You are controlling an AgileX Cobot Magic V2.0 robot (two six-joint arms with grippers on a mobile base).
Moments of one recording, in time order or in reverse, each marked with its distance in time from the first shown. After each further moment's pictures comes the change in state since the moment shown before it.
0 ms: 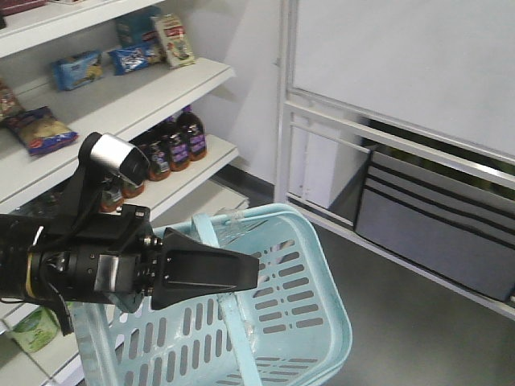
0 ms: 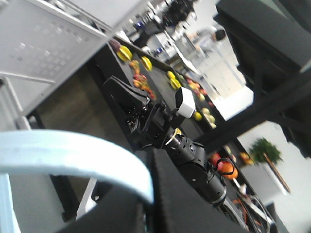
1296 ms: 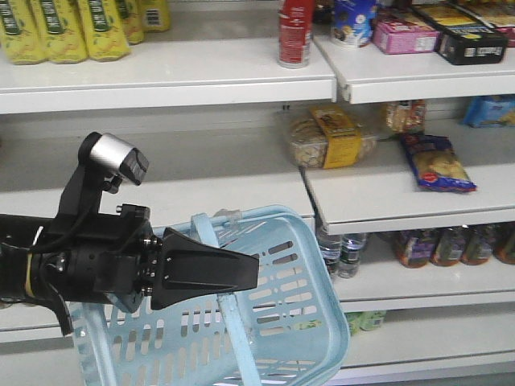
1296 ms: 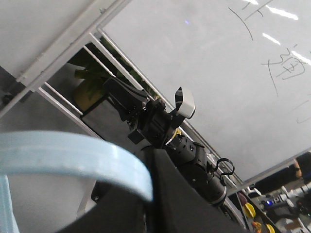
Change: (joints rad) left arm 0.000 0.000 0.000 0.000 0.000 0.000; right arm 0.000 0.000 0.000 0.000 0.000 0.000
